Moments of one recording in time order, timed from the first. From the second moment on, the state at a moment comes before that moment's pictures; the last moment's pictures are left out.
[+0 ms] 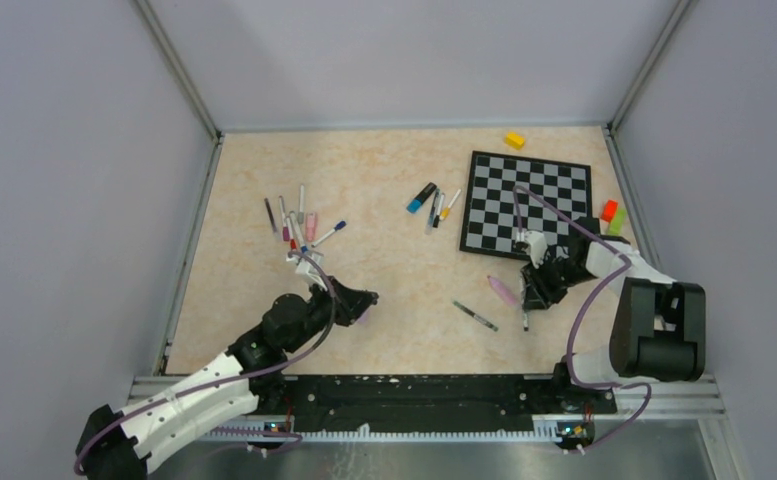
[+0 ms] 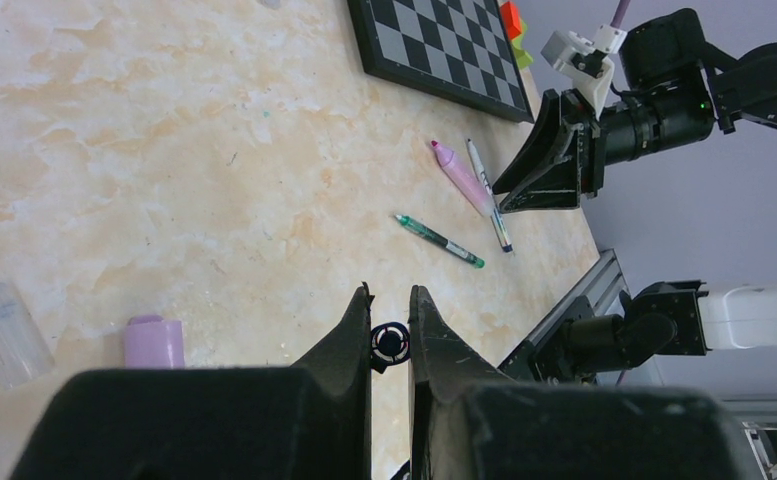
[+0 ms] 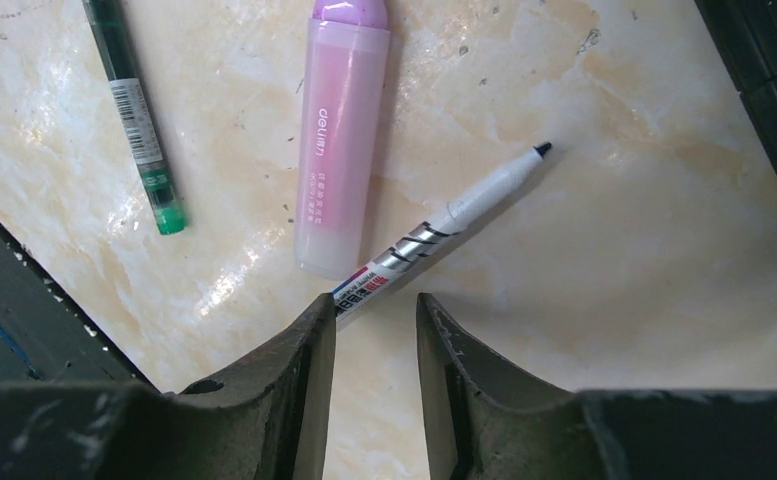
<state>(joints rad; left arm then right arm) -0.83 0.52 0.16 0.18 -0.07 -0.84 -0.12 1.42 0.71 -0.78 -0.56 -0.81</state>
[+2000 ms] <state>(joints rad) -0.83 0.44 0.22 -0.12 -0.15 -0.86 0.71 1.38 0.65 -0.31 -0.15 -0.48</state>
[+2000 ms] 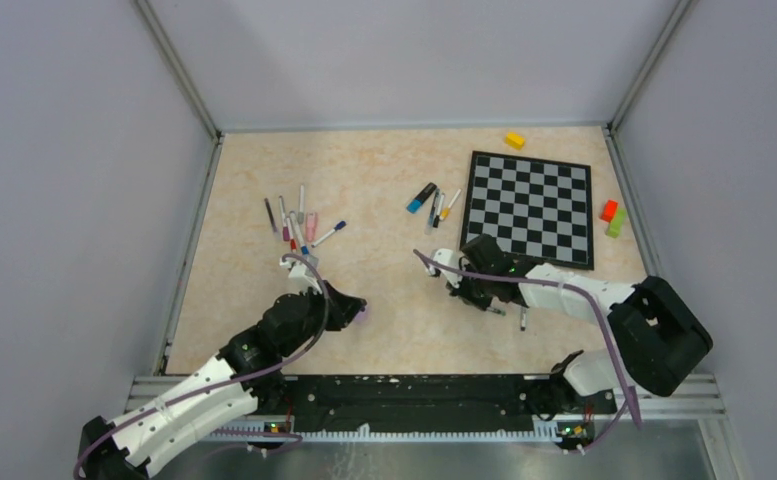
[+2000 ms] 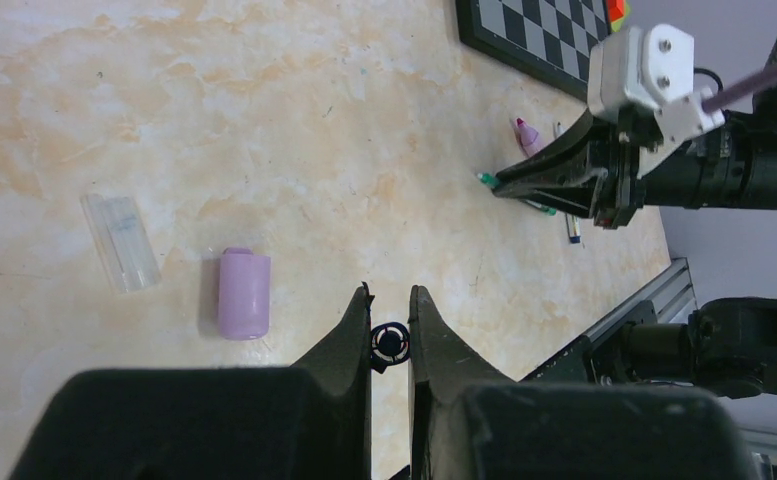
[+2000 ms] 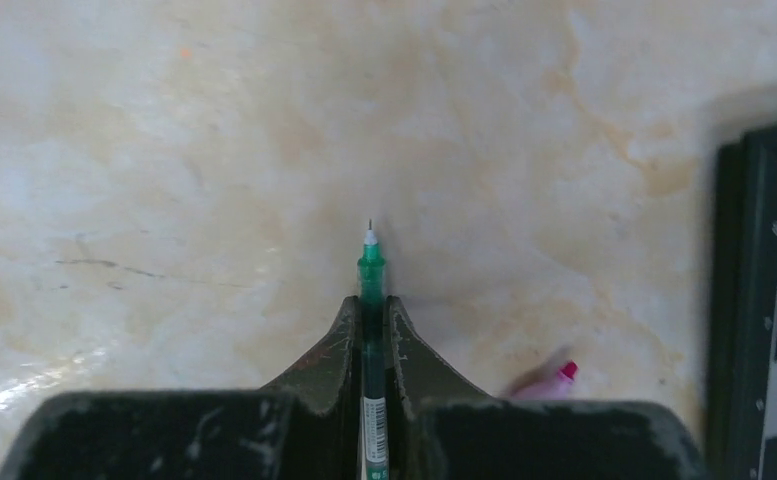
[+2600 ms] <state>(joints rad) -0.83 0.48 0.22 -0.07 -0.14 -0.86 0.60 1.38 0.65 -0.30 -0.03 -0.42</state>
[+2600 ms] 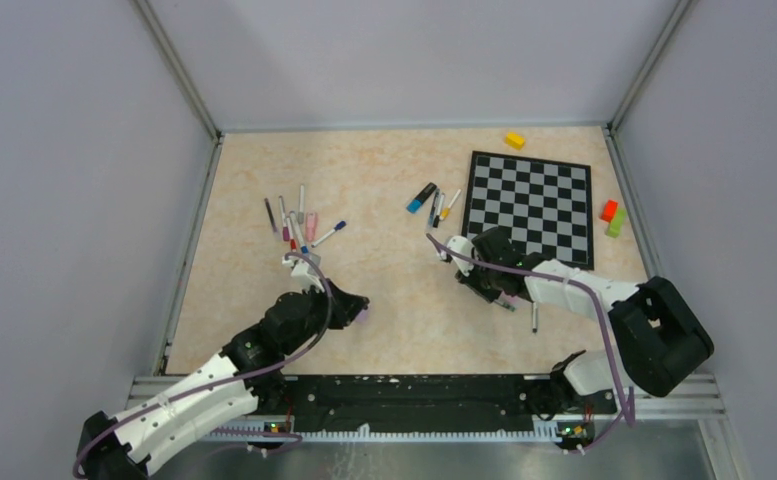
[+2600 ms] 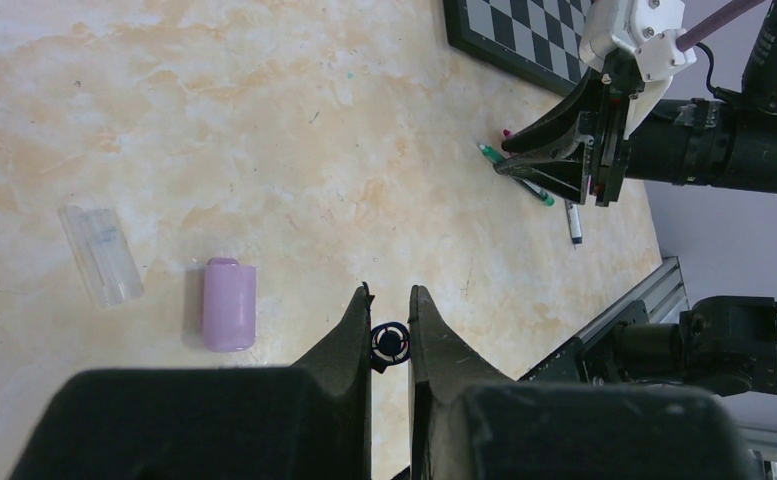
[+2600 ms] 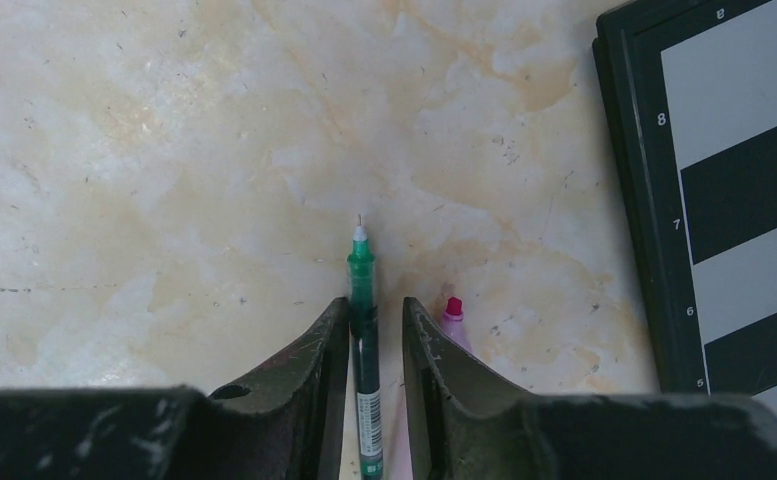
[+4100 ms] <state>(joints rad) -0.83 0.55 0.17 0.06 -0.07 -0.86 0.32 1.23 0.70 -0.62 -0.47 -0.64</state>
